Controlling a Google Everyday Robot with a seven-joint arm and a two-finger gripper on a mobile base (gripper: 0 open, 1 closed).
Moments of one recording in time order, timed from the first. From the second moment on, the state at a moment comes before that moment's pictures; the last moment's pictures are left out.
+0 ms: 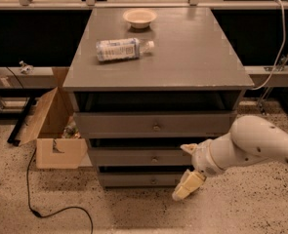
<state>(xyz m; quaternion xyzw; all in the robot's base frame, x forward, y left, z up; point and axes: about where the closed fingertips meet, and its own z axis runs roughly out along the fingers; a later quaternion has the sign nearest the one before) 0.456 -0.114 0.627 -0.56 0.76 0.21 0.24</state>
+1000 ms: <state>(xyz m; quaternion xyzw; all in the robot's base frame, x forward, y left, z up) 0.472 -0.108 0.430 -0.58 0.74 0.23 0.23</state>
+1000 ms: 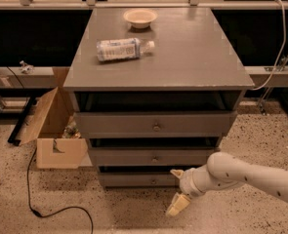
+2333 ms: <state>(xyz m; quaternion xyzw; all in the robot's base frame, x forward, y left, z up) 0.533 -0.127 0.289 -0.61 0.74 0.17 0.23</state>
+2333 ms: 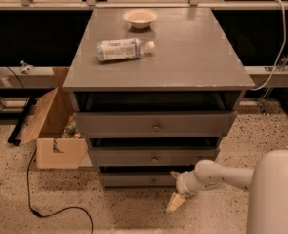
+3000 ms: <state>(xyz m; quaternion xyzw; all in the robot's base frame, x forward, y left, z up) 0.578 -0.150 0.217 -0.60 0.77 0.12 0.19</state>
